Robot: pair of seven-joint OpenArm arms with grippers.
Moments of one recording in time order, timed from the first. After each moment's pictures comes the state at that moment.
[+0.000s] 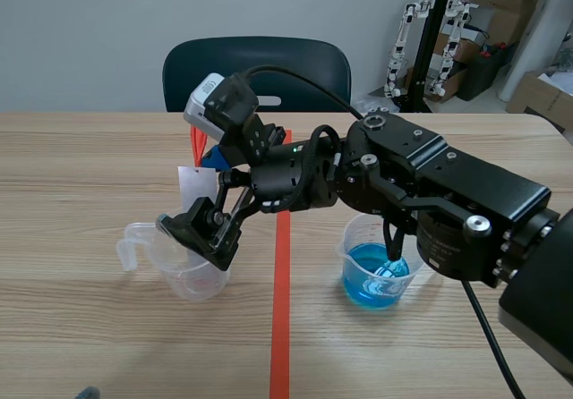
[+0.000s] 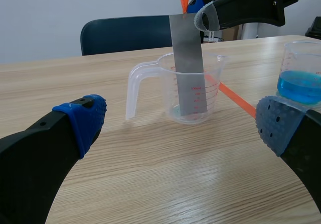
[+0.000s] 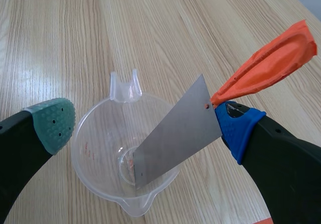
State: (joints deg) left arm 37.4 -8.8 -11.9 60.9 16.0 -20.1 -81.7; right arm 21.9 11.3 -41.7 70.4 13.3 40.3 -4.8
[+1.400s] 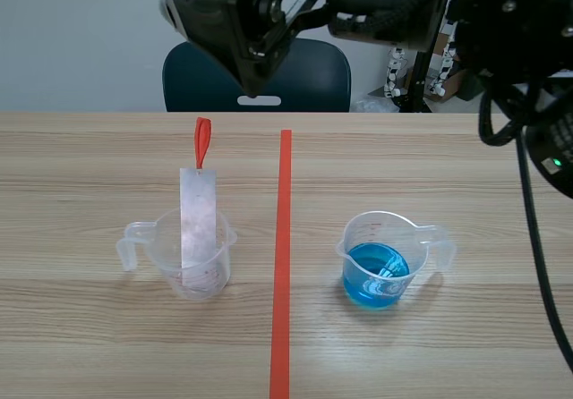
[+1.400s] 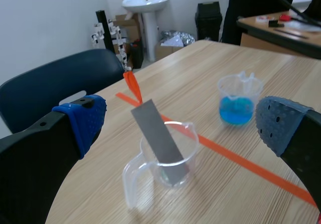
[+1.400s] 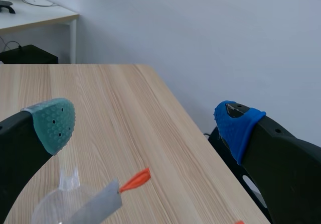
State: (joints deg) left arm 57.3 -57.5 -11.6 100.0 -18.5 -27.0 -60.5; right arm 16.5 19.2 -20.2 103.5 22.6 40.3 -11.2
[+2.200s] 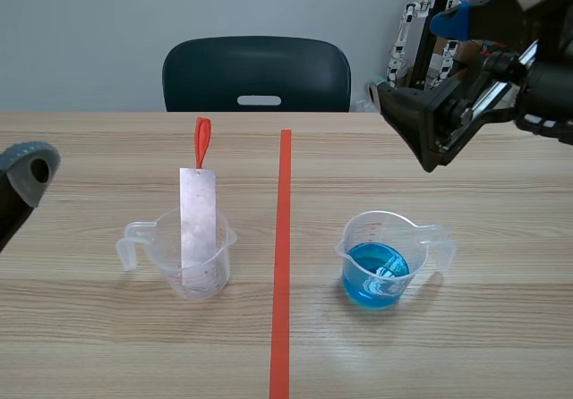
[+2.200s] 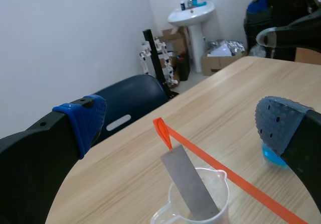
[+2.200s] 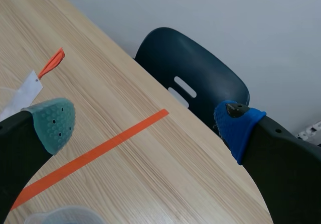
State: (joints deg) left arm 60.3 -46.8 -15.2 121.8 -18.1 -9.1 -42.5; right arm -7.5 40.3 -5.8 108.5 17.3 26.1 4.7
